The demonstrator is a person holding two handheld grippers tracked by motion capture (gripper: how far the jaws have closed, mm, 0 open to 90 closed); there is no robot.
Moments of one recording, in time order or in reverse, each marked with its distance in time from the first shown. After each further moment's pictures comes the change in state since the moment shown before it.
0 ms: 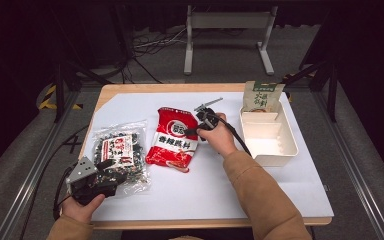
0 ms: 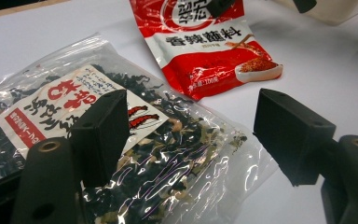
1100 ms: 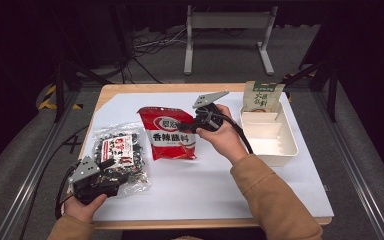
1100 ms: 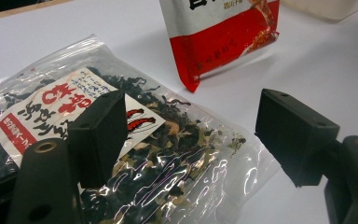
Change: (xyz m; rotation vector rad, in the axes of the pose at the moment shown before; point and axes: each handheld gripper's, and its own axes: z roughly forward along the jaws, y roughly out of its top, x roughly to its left) left arm -0.002 0.001 0.003 0.002 -0.006 0.017; right arm 0.080 0.025 -0.069 -0.165 0.060 -0.303
